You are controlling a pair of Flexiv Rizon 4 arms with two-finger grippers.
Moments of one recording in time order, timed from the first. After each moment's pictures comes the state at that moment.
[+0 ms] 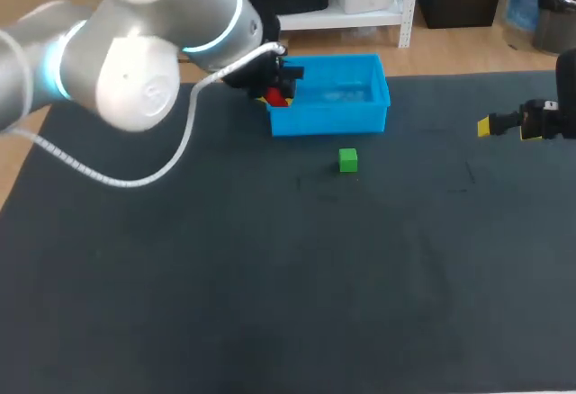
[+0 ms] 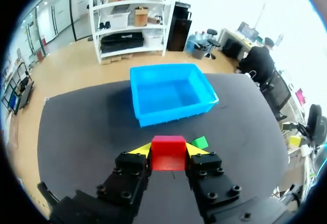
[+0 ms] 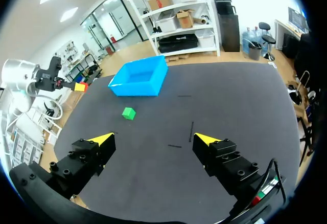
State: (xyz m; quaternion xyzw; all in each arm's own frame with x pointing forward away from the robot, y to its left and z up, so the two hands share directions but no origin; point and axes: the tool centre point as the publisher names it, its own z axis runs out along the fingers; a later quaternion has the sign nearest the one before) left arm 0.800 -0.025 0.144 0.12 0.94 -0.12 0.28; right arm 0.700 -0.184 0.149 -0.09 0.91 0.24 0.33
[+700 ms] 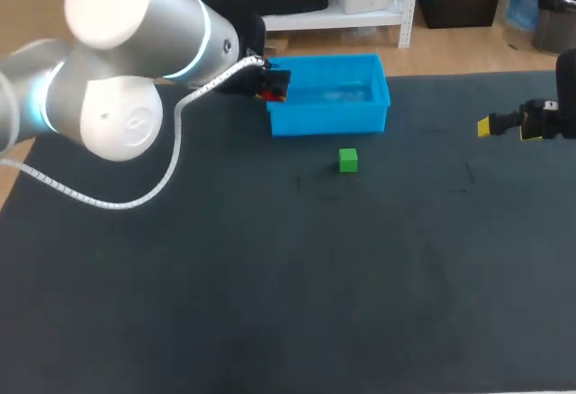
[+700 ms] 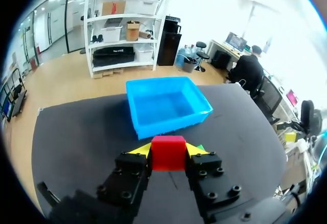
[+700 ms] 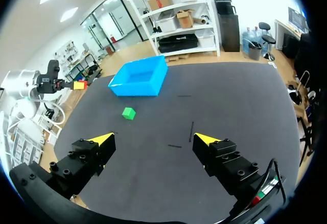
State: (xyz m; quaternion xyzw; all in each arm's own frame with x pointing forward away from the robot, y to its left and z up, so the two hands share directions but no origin) left arm 0.813 -0.020 0.147 0.15 0.92 -0.16 0.34; right arm 0.700 -0.184 0.149 -0.09 0.91 0.24 0.33
